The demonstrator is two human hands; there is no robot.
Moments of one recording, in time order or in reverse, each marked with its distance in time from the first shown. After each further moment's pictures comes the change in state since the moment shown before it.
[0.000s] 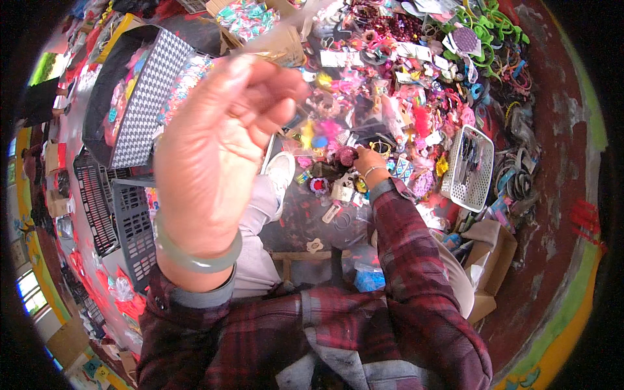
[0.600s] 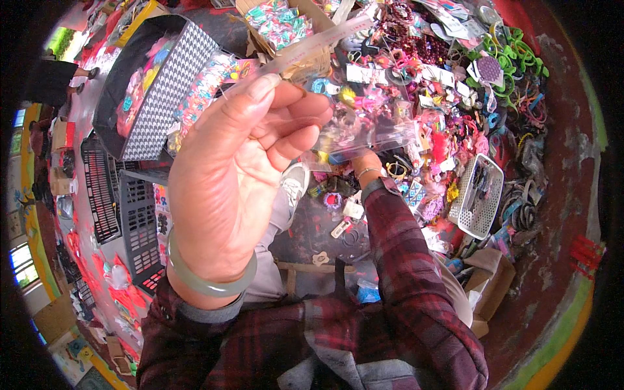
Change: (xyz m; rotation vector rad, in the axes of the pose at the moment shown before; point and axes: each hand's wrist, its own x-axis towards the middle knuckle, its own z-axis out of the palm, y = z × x) left_hand -0.008 0.018 -0.015 0.027 0.151 0.062; right_hand 0.063 -0.064 0.012 0.123 0.025 0.039
